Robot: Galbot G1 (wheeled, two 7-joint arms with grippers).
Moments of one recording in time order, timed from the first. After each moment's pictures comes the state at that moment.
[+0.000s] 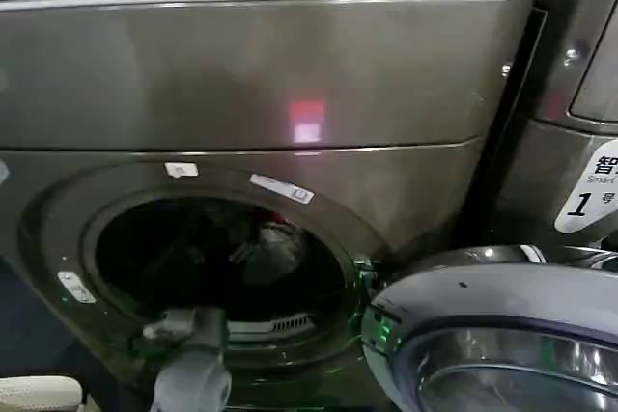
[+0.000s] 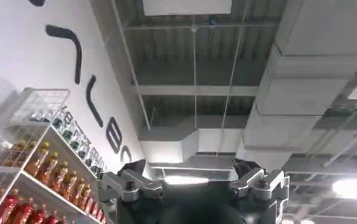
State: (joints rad) left arm 0.71 -1.47 -0.30 -1.53 -0.24 0.06 -0.14; right arm -1.95 1.02 2.66 1.69 0.64 -0.08 0.08
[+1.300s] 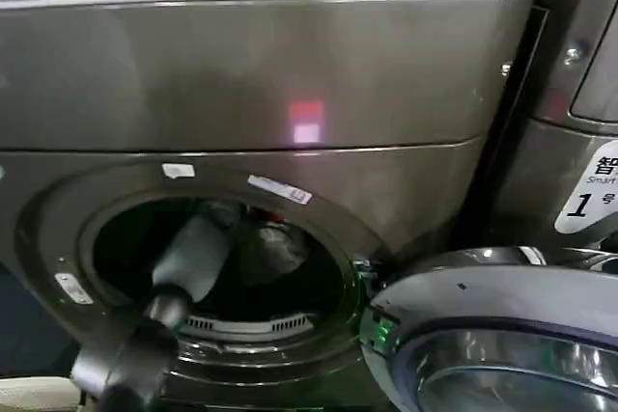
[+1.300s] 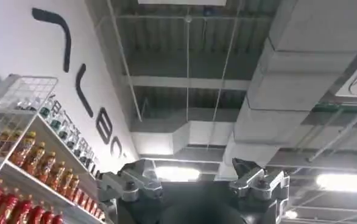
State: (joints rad) left arm -0.07 -1.48 0.09 -0.22 0.59 -0.29 0.78; right arm -1.93 1.03 2.63 1.69 0.64 -0.07 0.08
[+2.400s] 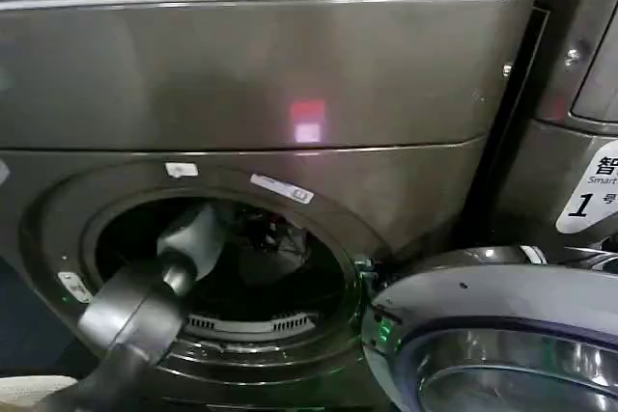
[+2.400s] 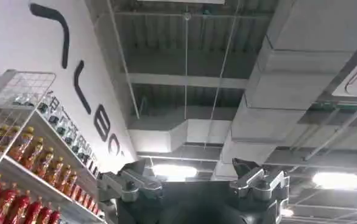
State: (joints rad) left arm -0.16 -1.54 0.20 -0.02 0.53 -0.23 0.91; right arm -1.91 1.05 2.61 1.71 0.62 -0.07 0.09
